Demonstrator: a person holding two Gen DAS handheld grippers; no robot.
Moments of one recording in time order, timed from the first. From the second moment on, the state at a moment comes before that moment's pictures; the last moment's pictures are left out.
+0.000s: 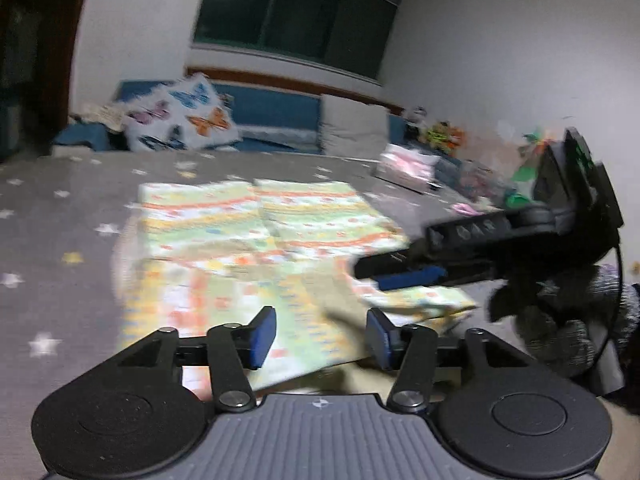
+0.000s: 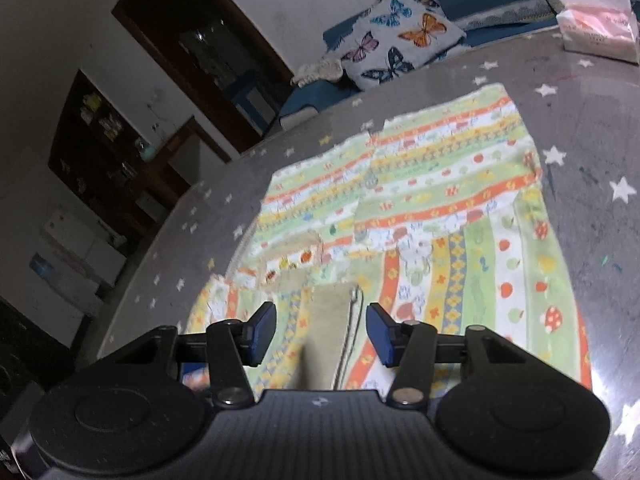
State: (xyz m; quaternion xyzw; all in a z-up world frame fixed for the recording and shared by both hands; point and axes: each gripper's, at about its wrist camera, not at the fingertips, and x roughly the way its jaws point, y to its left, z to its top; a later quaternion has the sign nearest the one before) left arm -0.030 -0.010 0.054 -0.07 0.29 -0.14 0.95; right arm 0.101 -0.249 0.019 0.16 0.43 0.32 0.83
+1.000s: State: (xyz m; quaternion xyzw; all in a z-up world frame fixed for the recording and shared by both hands) left arm -0.045 0.026 0.018 0.00 0.31 -0.02 0.95; right arm 0.089 -0.232 0.107 0.04 0.33 0.29 0.90
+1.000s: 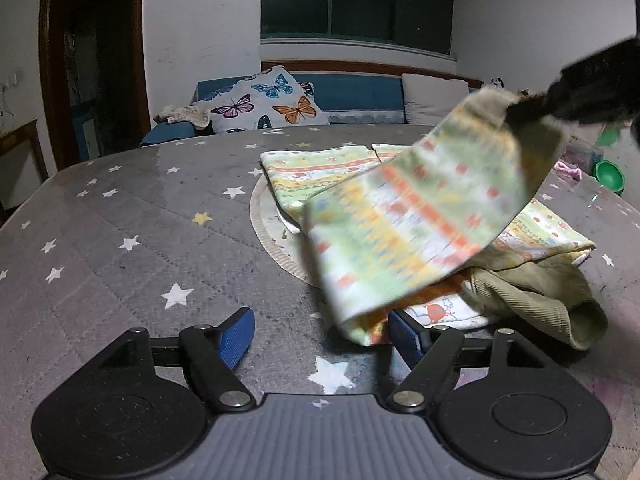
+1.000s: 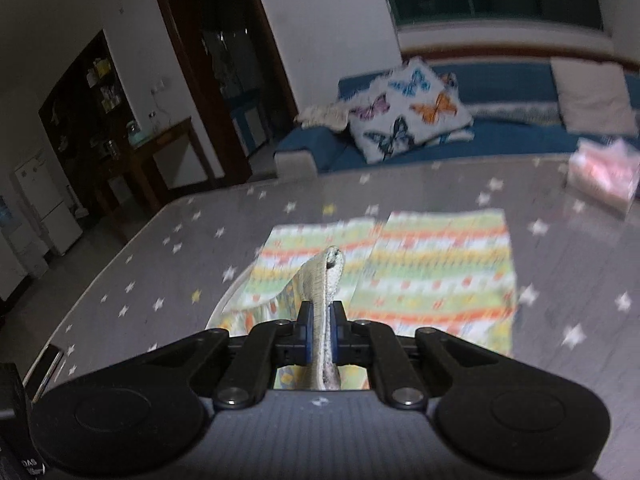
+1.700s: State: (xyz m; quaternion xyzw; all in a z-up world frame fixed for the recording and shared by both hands) left arm -0.060 0.049 0.040 0.01 0.32 0.00 0.95; right arm 0.103 -0.254 0.029 0.00 0.39 0.19 0.90
